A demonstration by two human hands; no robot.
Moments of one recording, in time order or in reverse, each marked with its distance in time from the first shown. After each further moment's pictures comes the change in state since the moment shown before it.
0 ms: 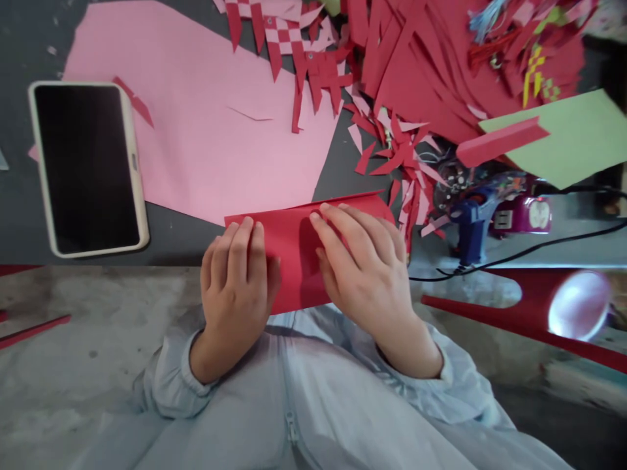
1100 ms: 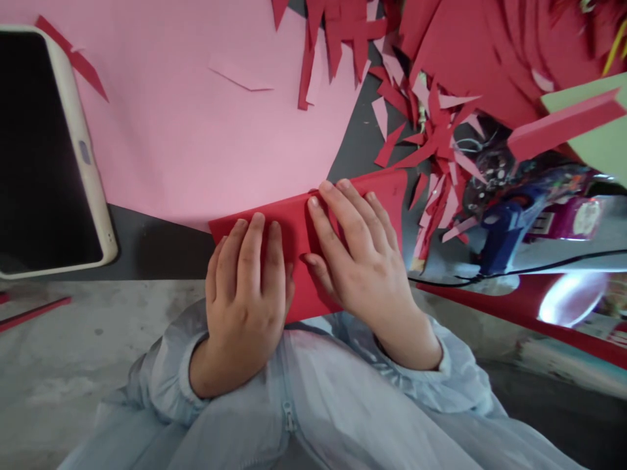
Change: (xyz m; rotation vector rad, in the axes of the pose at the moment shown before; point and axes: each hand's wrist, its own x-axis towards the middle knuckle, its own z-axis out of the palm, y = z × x) left_hand 0.011 0.017 -0.001 -0.057 -0.136 -0.047; right_hand 0.019 0.014 0.013 0.113 -0.183 -0.003
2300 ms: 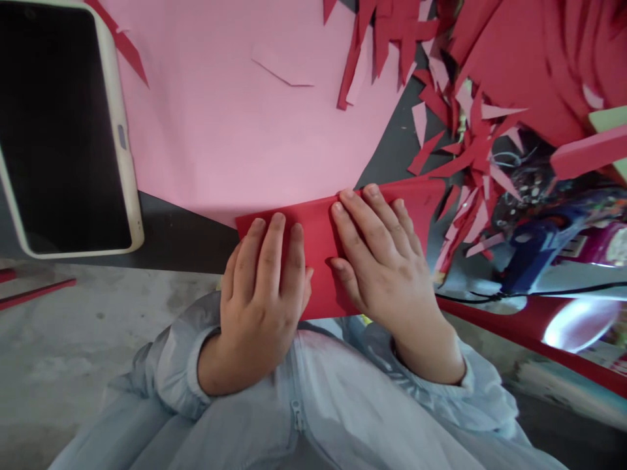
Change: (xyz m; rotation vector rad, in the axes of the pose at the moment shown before) left_hand -0.001 0.001 -0.002 0.121 0.053 0.018; right_hand -0.004 0.014 0.011 -0.004 0.130 -0.167
